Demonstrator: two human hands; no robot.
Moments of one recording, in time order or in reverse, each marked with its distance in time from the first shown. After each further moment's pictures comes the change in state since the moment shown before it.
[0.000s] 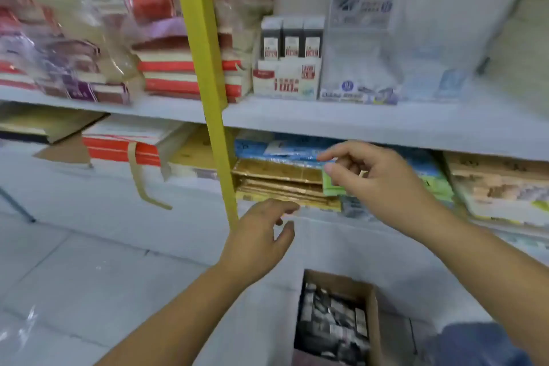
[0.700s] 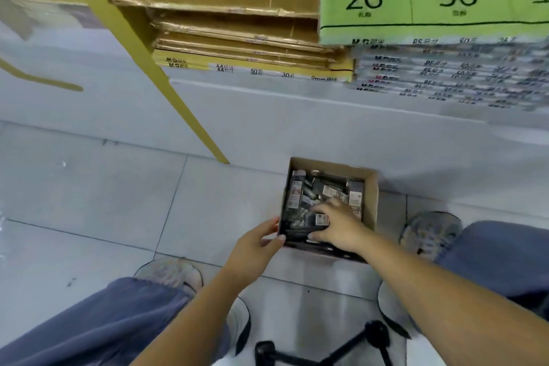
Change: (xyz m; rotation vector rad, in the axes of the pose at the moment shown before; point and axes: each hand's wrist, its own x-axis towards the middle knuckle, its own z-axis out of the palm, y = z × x) left_hand -0.146 -0.088 0.182 -0.534 -0.612 -0.895; right_hand -0.180 0.300 0.174 -0.224 -0.697 0.827
